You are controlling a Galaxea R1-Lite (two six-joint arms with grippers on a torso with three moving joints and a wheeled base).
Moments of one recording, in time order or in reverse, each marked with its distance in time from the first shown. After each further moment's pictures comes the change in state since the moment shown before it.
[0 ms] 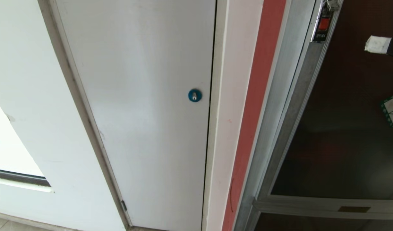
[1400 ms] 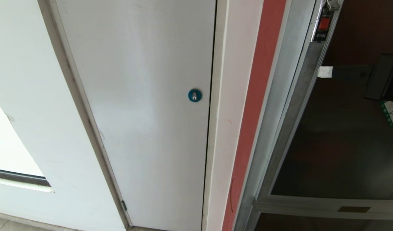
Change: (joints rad) left arm 0.000 0.000 0.000 0.000 0.000 0.000; right arm -0.006 0.162 -0.081 0.128 -0.072 0.004
